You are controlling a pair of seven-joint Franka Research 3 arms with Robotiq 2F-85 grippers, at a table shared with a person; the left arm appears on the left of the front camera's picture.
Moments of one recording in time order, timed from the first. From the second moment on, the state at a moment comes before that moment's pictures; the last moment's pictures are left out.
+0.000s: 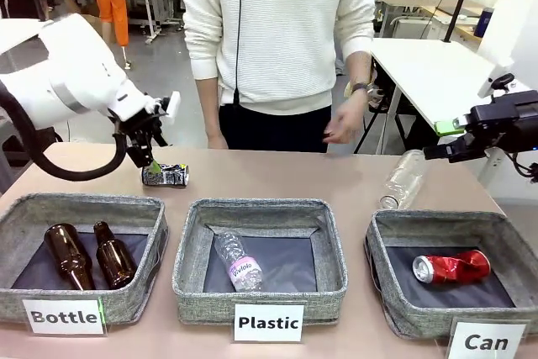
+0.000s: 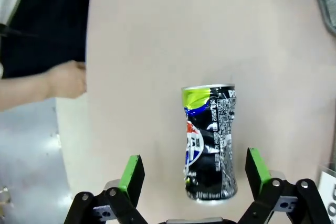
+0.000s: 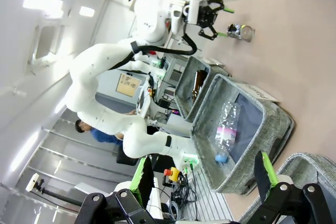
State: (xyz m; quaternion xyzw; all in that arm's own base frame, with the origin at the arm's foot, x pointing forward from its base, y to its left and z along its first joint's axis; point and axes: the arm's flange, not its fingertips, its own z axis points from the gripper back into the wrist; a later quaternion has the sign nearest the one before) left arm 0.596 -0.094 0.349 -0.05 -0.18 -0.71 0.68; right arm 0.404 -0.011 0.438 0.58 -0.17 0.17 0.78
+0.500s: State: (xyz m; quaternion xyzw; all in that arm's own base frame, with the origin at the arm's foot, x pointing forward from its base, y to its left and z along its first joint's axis) left arm 0.599 -0.100 0.297 -0.03 -0.12 -0.69 0.71; right arm 0.404 -0.011 0.438 0.58 -0.17 0.17 0.78
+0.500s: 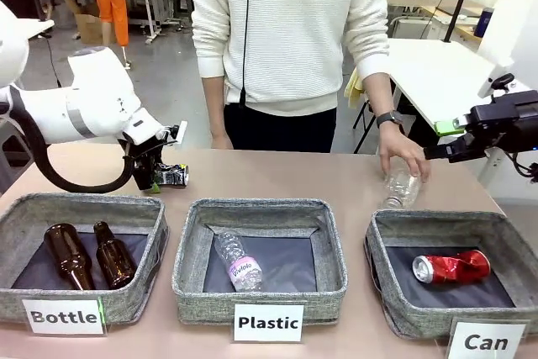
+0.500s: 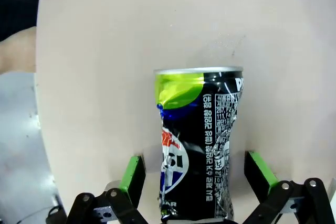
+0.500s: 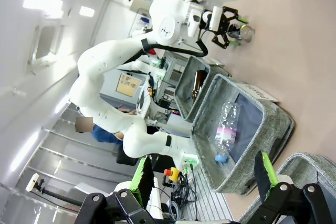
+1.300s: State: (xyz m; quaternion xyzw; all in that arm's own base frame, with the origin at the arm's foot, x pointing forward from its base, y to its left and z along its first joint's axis) left arm 0.607 -0.100 0.312 -0.03 -0.13 -0.69 0.72; right arm 0.404 -0.011 0.438 0.58 -0.17 0.17 0.78
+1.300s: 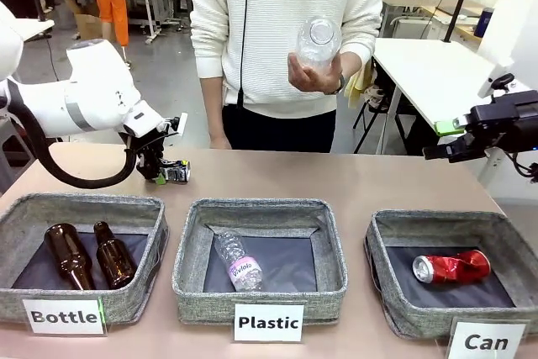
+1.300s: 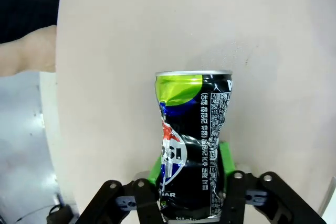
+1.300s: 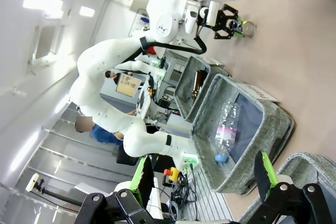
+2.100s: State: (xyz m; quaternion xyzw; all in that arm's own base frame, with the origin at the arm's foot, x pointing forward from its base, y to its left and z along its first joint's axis) left arm 0.601 -0.056 0.386 -0.03 -0.18 -0.63 0.76; right arm 0.404 -0.011 0.438 0.58 -0.17 0.17 0.78
